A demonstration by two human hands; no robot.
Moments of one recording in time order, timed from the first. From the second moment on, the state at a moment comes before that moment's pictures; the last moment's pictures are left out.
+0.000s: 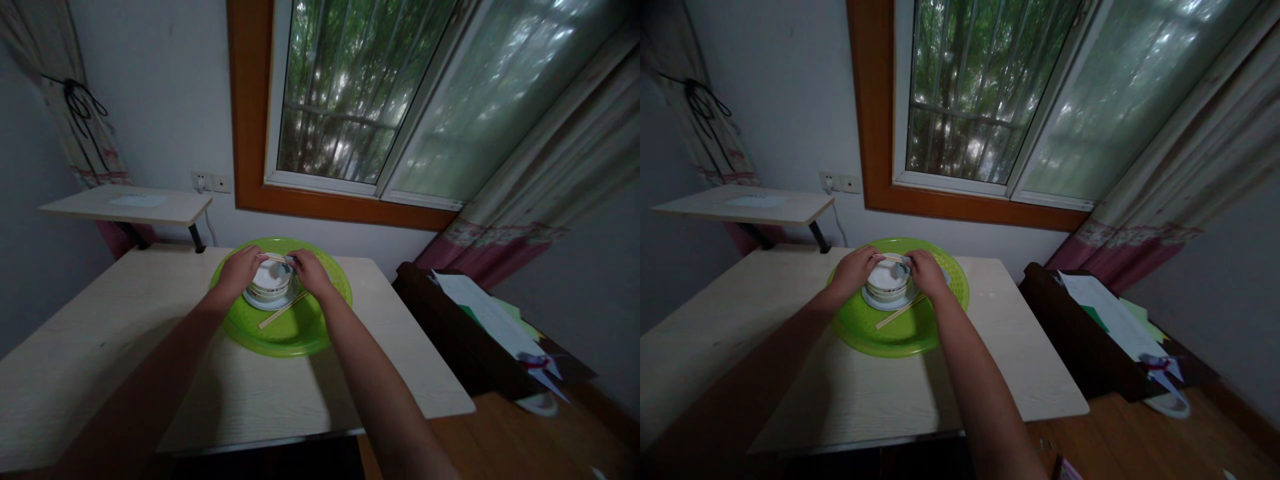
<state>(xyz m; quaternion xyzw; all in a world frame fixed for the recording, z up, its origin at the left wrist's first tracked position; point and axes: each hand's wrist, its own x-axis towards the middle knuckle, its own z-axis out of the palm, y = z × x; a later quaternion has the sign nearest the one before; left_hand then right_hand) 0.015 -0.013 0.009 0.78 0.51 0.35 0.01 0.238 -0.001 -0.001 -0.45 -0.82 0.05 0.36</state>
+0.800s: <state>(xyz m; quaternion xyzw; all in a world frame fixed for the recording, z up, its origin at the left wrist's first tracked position) 0.011 -0.011 0.011 0.73 0.52 0.40 0.18 0.240 -0.003 0.001 -0.43 -0.80 0.09 0.41</state>
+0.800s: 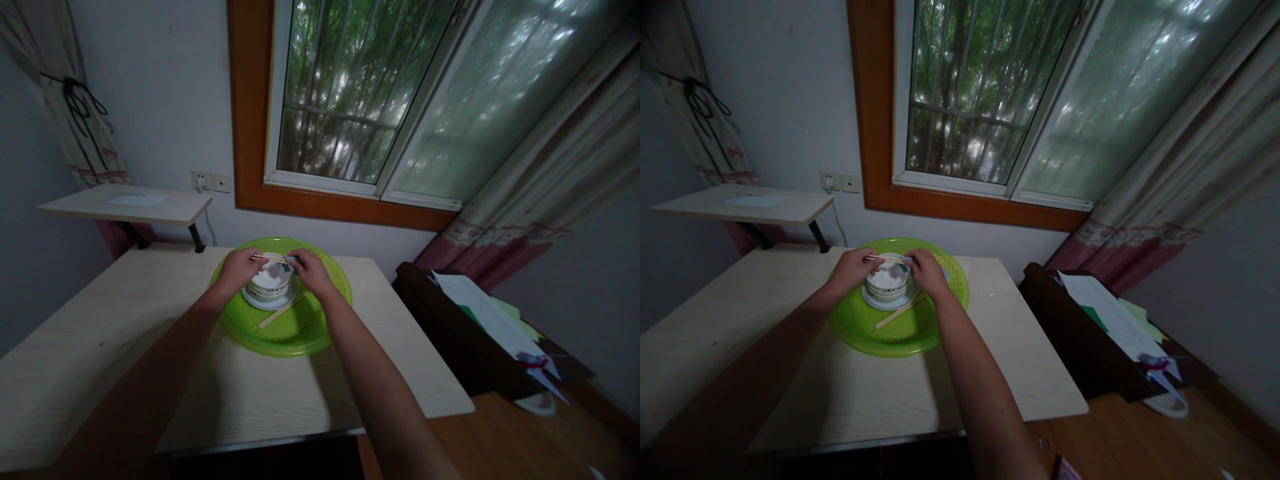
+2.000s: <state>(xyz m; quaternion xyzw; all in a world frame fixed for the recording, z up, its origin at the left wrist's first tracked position) 0.006 -0.007 0.008 0.73 0.49 0.43 0.19 0.248 -0.002 0.003 -0.47 -0.81 0.00 0.36</state>
